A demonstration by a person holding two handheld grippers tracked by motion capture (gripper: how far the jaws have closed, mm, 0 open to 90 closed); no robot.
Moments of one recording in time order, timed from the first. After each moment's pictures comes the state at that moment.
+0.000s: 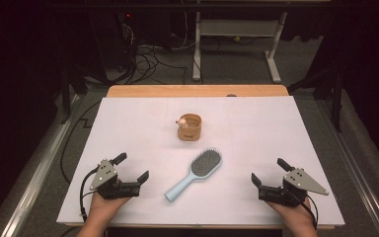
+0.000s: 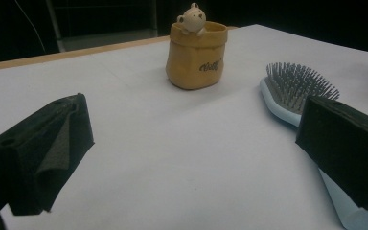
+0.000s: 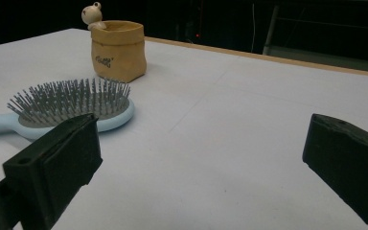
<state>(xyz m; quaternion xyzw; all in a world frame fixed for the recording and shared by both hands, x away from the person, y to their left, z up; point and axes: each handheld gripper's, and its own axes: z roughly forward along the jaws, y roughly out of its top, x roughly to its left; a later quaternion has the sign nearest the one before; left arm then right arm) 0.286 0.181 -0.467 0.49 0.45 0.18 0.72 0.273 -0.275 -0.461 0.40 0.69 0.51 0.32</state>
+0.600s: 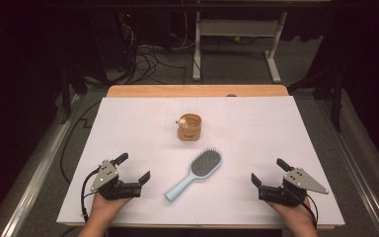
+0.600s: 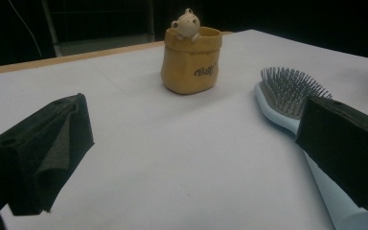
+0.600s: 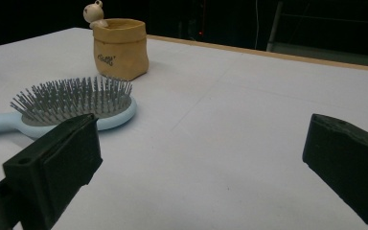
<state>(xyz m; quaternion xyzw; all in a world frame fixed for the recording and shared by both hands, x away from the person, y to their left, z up) 0.285 0.179 -0.467 0.49 0.45 0.17 0.73 0.274 -0.276 -0.461 0.41 0.69 0.51 0.31</state>
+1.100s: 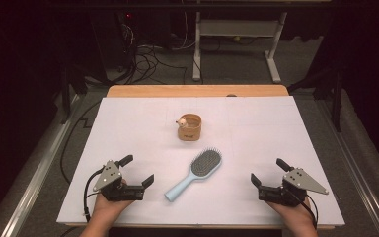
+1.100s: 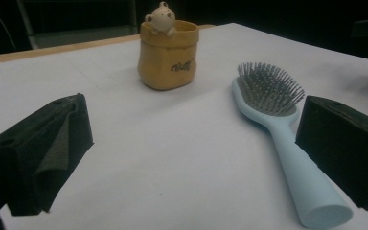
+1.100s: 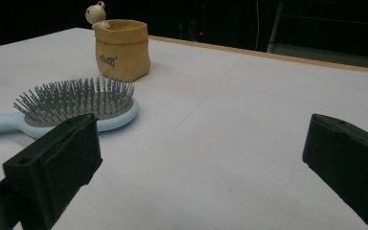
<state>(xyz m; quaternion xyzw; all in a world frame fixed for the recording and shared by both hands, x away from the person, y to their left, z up) 0.278 0.169 -0.462 0.51 0.45 0.13 0.73 0.274 -0.275 -0.460 0.40 0.69 0.51 0.31</state>
